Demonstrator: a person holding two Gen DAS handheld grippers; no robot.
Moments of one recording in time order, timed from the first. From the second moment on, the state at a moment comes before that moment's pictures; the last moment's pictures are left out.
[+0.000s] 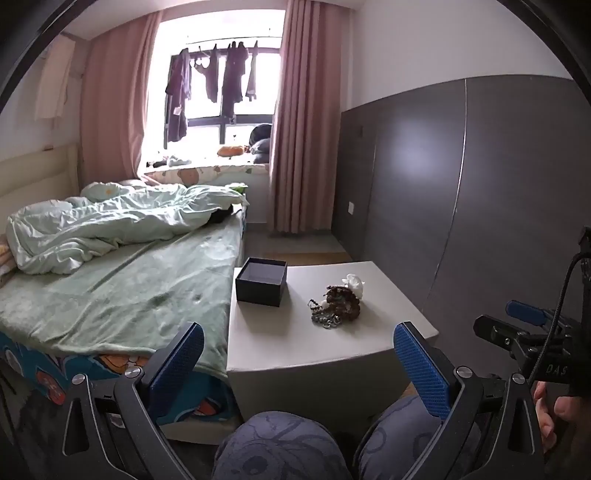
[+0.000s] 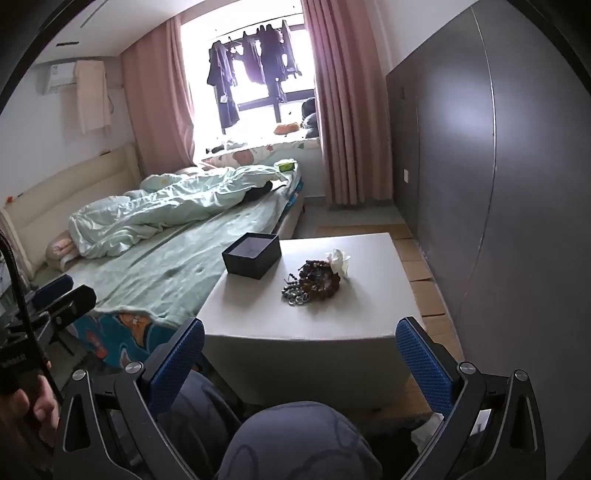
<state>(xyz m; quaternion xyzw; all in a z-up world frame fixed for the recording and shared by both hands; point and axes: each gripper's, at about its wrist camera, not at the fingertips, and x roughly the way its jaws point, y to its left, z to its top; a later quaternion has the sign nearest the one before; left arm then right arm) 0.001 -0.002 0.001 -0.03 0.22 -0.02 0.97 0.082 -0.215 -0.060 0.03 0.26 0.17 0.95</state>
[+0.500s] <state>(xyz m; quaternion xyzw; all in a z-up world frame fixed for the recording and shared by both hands) 0.003 -0.003 -0.001 -0.04 0.22 -0.02 0.97 0.081 -0.218 -0.057 0.04 0.26 0.17 0.95</state>
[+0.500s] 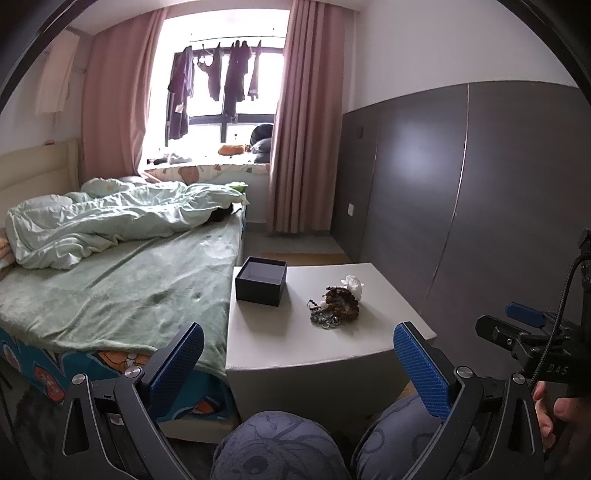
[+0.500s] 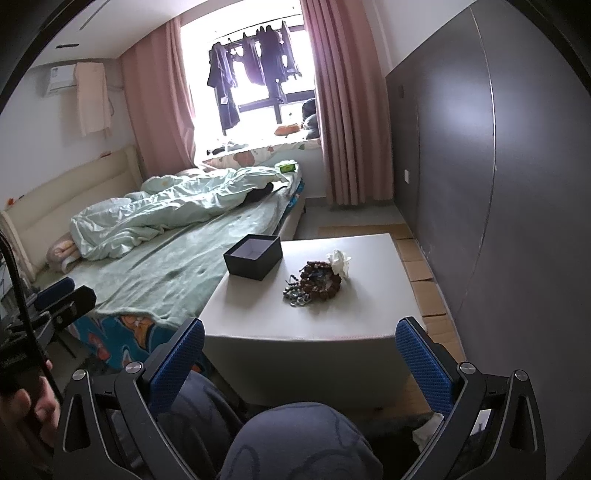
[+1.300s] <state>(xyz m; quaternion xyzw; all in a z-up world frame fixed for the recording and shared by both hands) -0.002 0.000 0.000 -0.05 0.22 -0.02 0.97 0.082 -0.220 -0.056 0.04 0.26 0.17 0.95</state>
